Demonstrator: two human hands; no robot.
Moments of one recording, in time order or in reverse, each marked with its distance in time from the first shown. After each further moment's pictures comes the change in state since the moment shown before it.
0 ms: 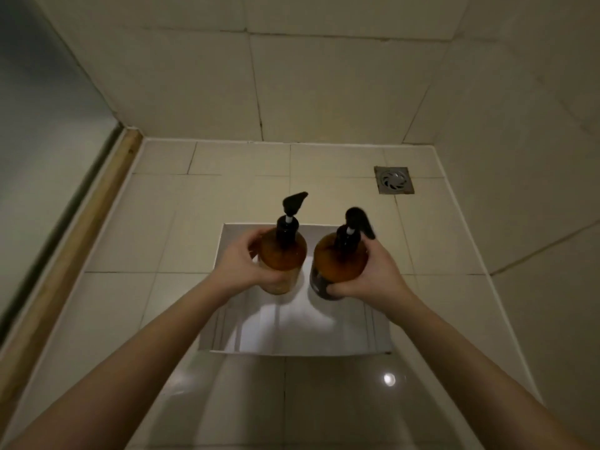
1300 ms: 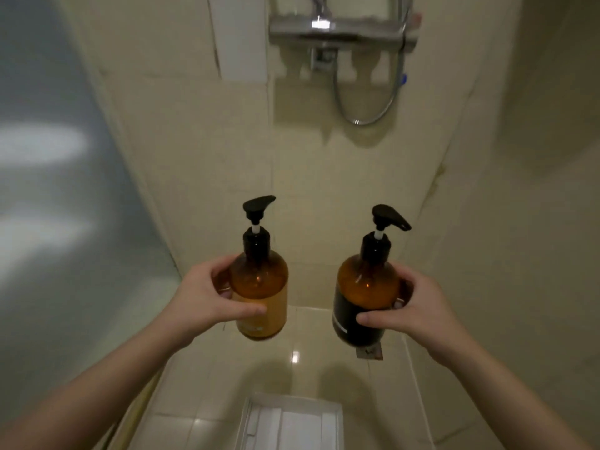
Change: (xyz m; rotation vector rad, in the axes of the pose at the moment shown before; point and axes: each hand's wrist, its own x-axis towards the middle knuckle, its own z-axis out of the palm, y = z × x) left_hand -0.083 0.475 -0.228 -0.034 0.199 0.197; right_hand -0.057 -0.454 -0.282 0.155 -0.005 -0.286
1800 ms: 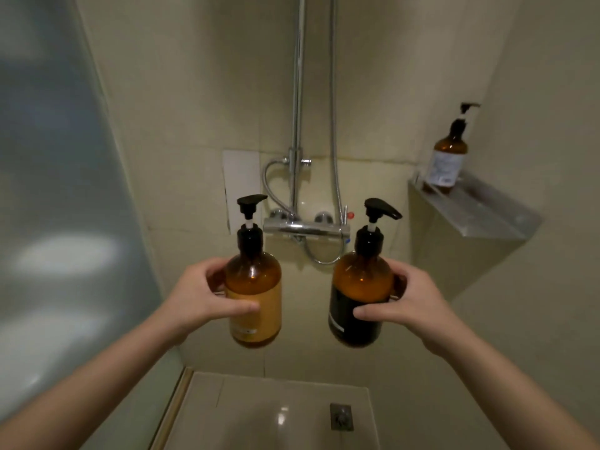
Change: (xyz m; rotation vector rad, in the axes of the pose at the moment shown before) left_hand -0.008 0.368 -0.122 -0.057 0.001 0.131; right_hand -0.020 -0.388 -0.132 -0.059 0.004 -0.144
